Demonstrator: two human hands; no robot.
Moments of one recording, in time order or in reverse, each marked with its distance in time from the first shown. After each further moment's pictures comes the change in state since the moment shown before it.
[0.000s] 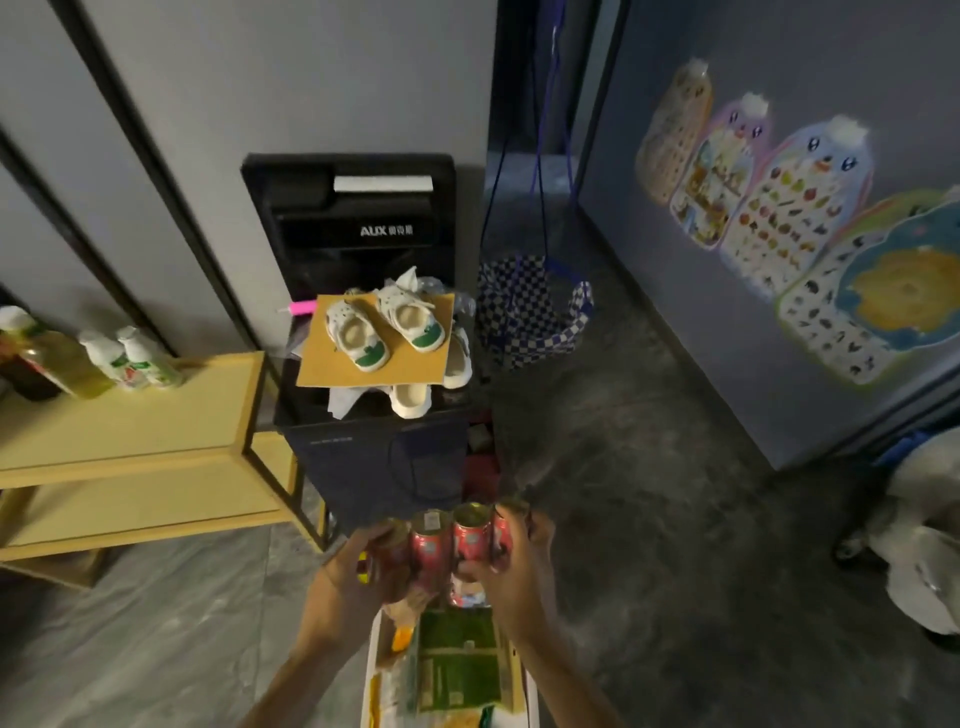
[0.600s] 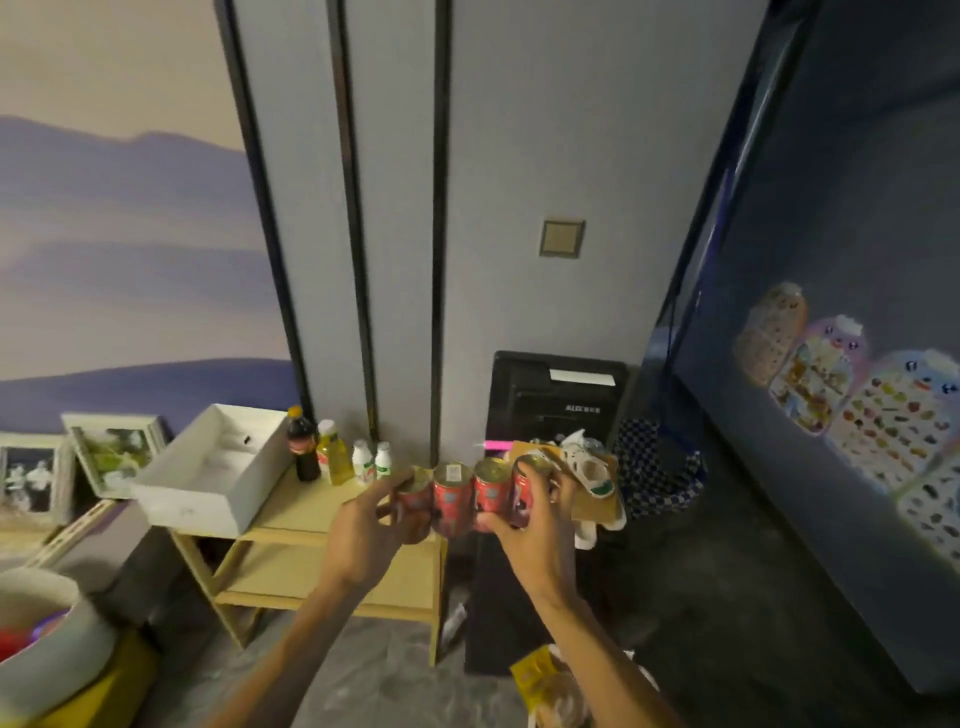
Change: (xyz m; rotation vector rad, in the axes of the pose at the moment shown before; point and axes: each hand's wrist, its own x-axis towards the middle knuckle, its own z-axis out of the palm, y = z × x) left_hand -0.015 0.093 -0.381 -0.114 0.319 0.221; right_hand -0.017 -0.404 0.059 0.101 0.128 -0.483
